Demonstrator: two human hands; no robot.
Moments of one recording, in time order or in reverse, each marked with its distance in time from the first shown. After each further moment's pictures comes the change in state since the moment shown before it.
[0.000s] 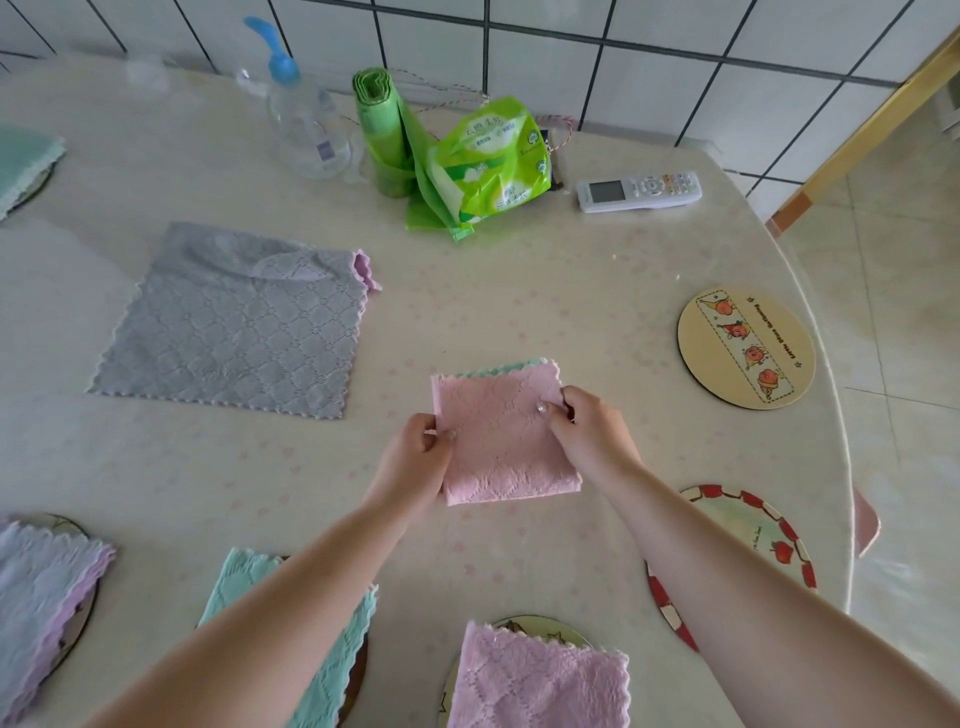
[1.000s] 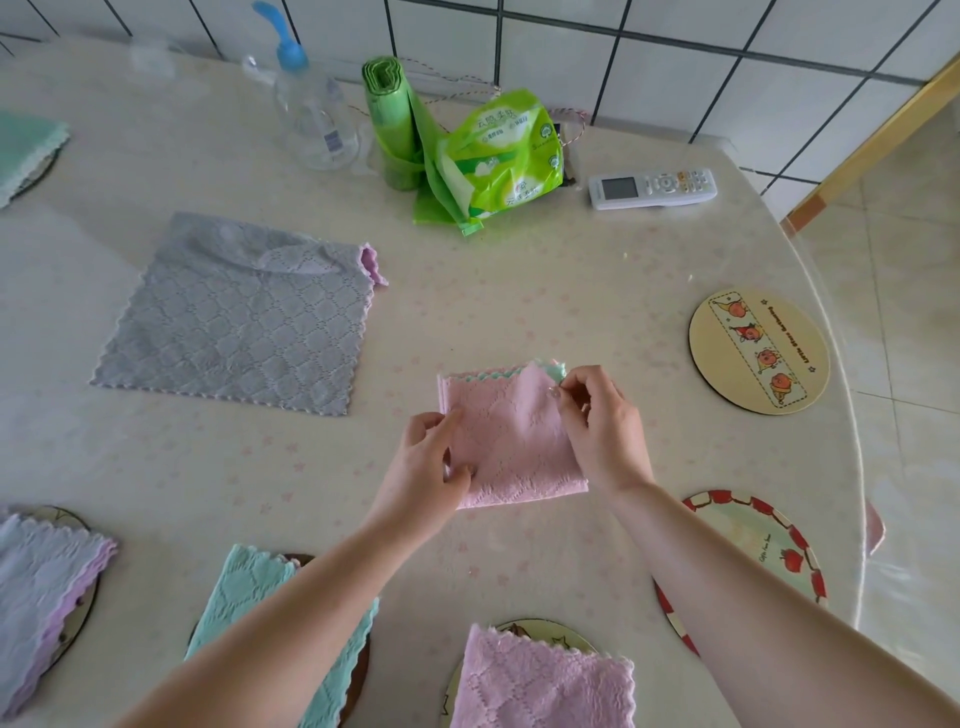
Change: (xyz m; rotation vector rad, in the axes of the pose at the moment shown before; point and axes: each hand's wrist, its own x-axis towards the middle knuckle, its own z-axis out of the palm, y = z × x) left_hand -0.009 -0.018 -0.001 0.310 -0.032 0.295; right_hand -0.005 0.000 0.002 0.088 0.241 -0.310
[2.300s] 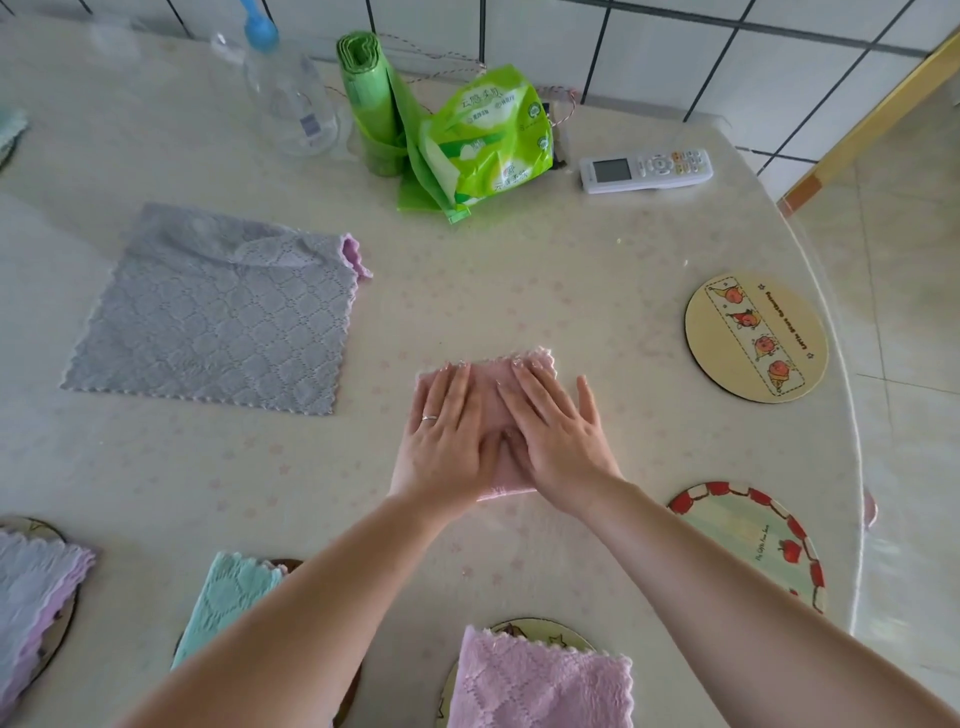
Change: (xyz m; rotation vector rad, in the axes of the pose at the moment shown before) left_hand 0.032 0.009 0.025 0.661 0.052 0.269; right_hand -0.009 0.014 0.029 -0.597 -0.376 -0.280
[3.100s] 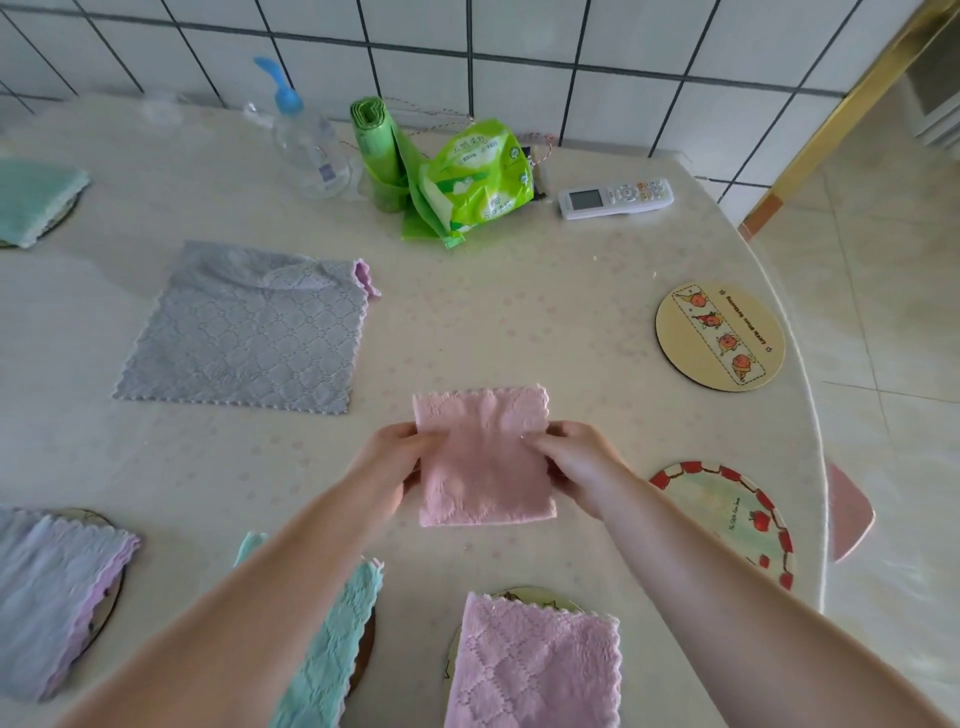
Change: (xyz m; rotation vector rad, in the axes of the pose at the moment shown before) left_hand -0.034 -0.012 -0.056 -1.395 -0.204 -0.746; right_hand -0.033 -0.018 -0.040 1.311 -0.162 0.811
